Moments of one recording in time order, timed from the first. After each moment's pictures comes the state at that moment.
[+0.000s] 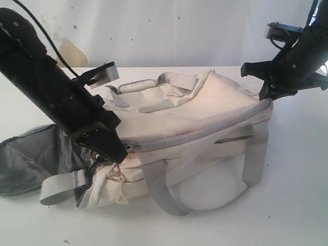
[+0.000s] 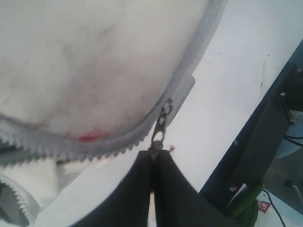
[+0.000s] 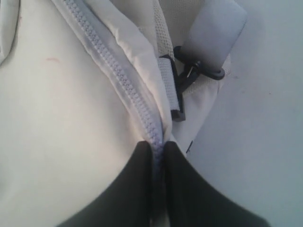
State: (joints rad) left arm -0.40 1.71 -1.22 -0.74 1.21 0.60; right arm 0.09 1.81 -1.40 0.17 0.83 0.04
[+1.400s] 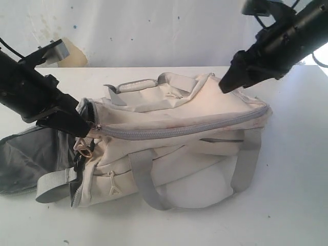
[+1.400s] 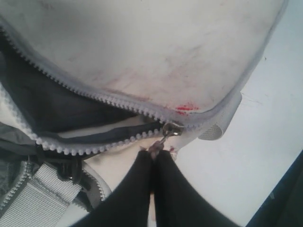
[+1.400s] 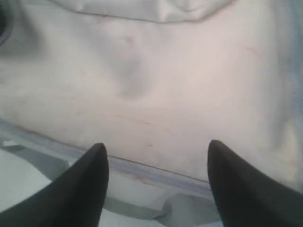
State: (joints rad) left arm -0.22 1.58 -1.14 -0.71 1.08 0.67; right arm 0.14 1.65 -1.40 0.56 1.07 -0.68
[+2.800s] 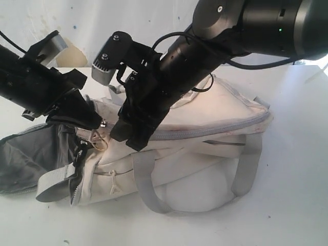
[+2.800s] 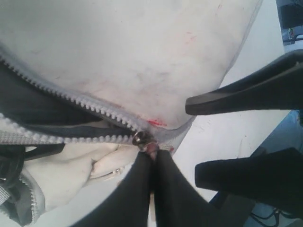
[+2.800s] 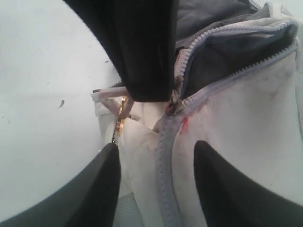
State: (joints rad) left arm -0.21 1.58 -1.14 -0.87 1.11 0.51; right arm 0.68 1.74 -1.40 0.60 0.84 -1.12
